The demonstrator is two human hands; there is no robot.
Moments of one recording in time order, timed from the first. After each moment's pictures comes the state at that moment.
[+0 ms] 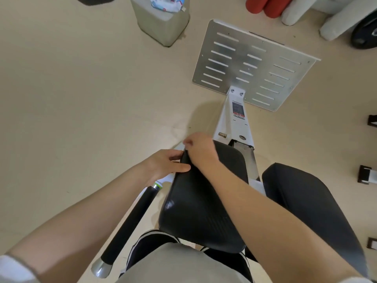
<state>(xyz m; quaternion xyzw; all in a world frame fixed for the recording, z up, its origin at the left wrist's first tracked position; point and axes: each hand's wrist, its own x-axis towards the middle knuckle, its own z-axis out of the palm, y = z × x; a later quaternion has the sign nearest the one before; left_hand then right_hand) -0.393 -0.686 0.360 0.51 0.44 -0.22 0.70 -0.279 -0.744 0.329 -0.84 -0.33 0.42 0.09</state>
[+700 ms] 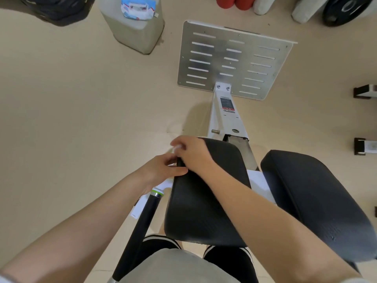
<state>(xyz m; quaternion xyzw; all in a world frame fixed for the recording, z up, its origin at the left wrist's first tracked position) -0.391 -0.681 0.355 0.55 0.41 -0.26 0.69 -0.289 -0.751 0.343 -0.82 -0.24 0.46 0.23</state>
